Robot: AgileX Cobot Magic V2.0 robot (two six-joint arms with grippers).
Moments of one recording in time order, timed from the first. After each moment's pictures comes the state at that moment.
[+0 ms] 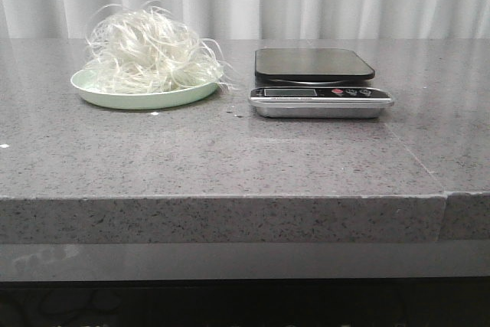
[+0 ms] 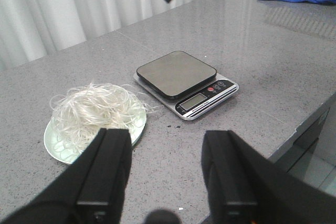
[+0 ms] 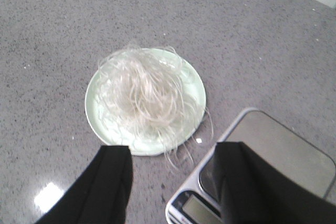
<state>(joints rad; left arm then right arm) -0.69 0.54 -0.85 0.01 0.65 0.08 0.59 1.59 -1.85 0.05 0.94 -0.02</state>
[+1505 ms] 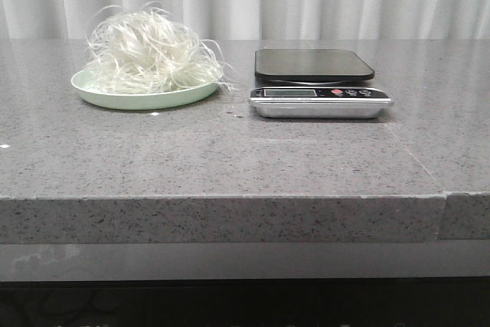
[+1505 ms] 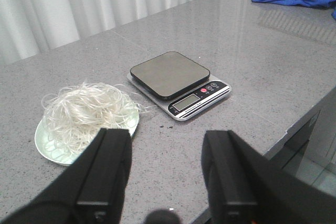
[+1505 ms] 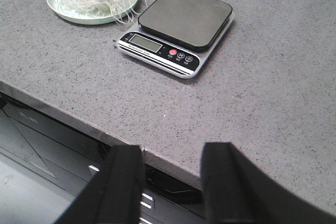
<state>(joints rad) -0.69 0.54 -0.85 -0.02 0.65 0.08 0.41 0.42 -0.80 0.04 0.93 -0.03</state>
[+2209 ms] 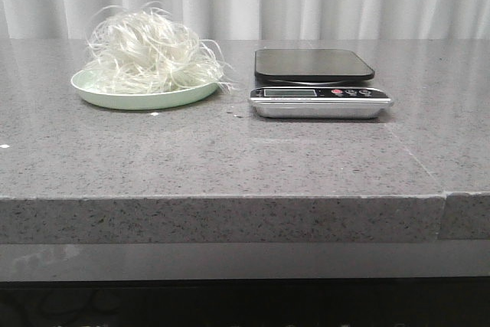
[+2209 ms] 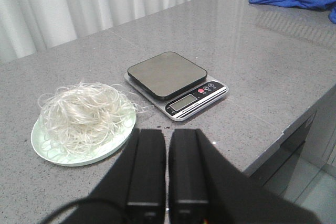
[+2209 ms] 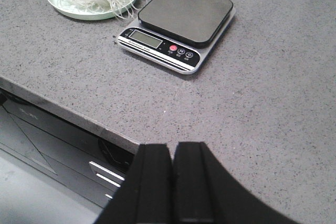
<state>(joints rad) -0.69 0.54 -0.85 -0.03 0.65 0.08 0.41 0.42 -0.80 0.04 0.94 -0.03</state>
